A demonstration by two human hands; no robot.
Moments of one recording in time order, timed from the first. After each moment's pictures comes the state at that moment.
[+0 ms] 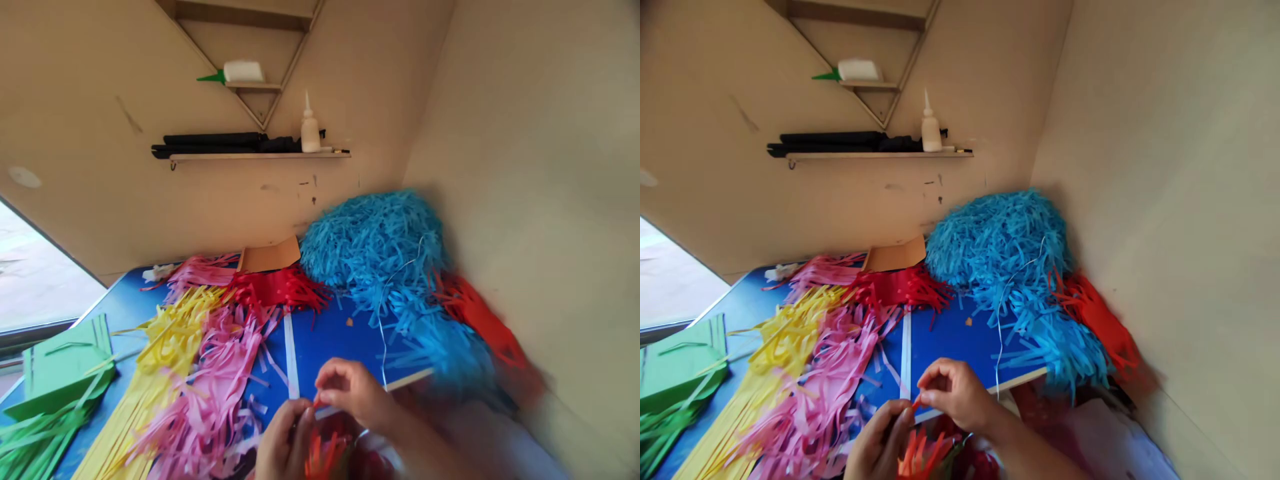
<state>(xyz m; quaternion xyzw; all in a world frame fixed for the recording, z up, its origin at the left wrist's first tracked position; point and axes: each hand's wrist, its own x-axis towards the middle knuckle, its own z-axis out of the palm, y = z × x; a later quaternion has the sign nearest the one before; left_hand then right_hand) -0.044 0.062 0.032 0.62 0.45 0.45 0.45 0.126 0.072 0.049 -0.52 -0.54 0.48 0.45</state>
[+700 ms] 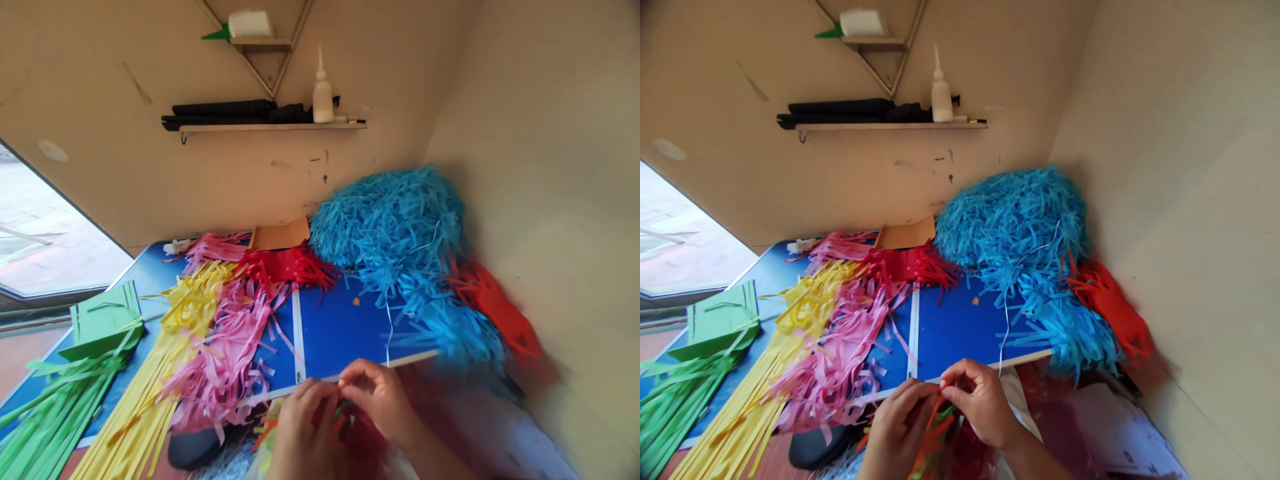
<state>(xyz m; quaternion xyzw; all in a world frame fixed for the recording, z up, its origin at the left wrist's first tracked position) -0.033 0.046 0.046 0.78 0.37 0.39 0.33 0.133 0.016 0.027 -0.52 -0.44 0.48 0.54</state>
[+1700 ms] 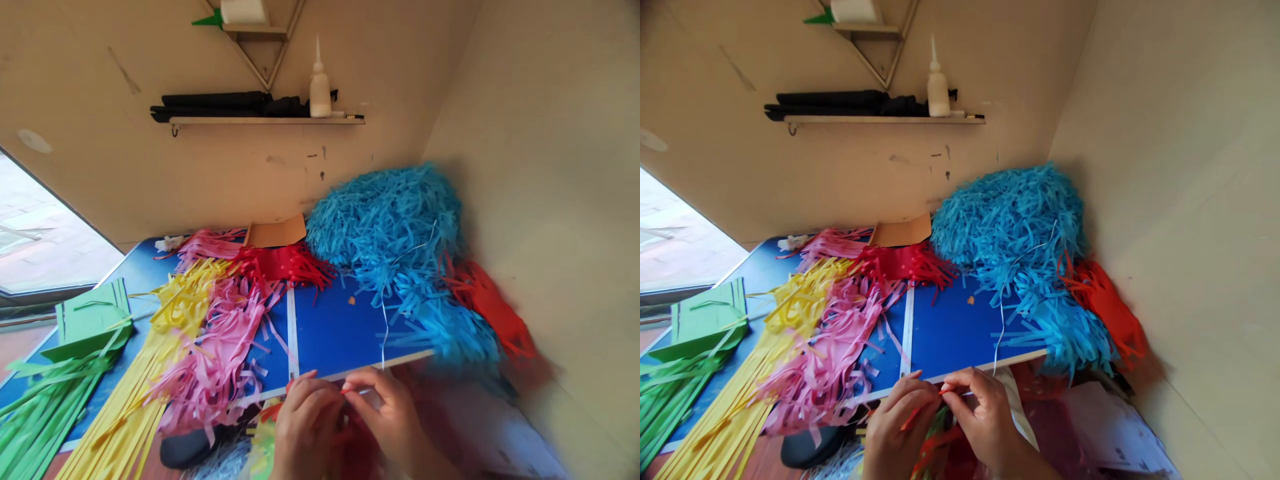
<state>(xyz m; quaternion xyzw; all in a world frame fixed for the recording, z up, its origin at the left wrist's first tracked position) -0.018 0.047 0.045 0.81 0.29 0.48 0.18 0.140 -0.002 0.040 -0.55 -0.59 0.19 0.55</state>
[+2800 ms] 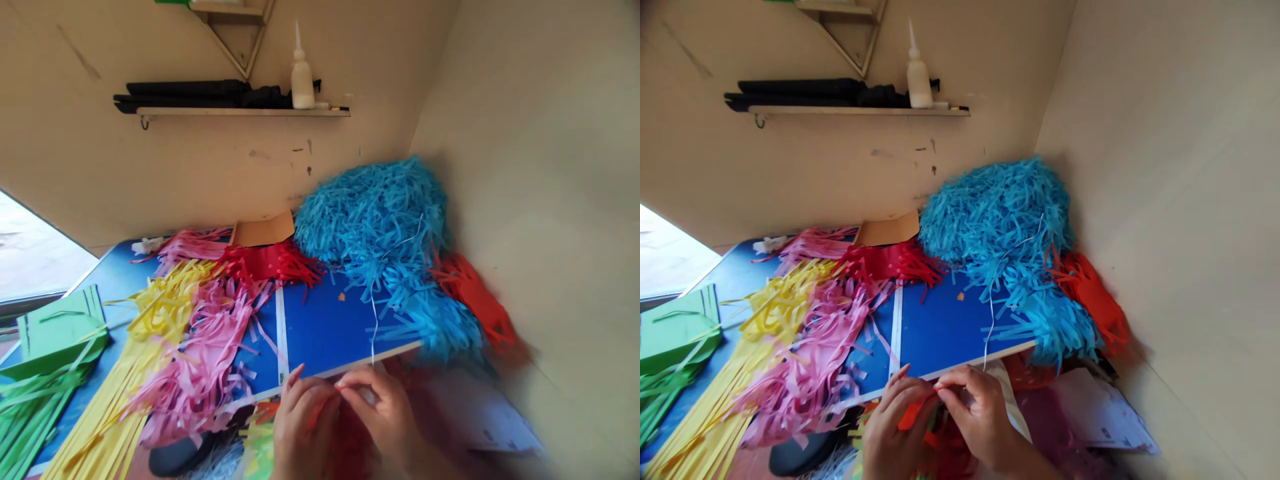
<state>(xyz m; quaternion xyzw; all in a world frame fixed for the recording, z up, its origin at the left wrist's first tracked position) -0.006 0.044 0.034 0.80 0.30 0.49 0.15 0.144 -0.007 0.041 -0.55 -0.59 0.18 0.56</state>
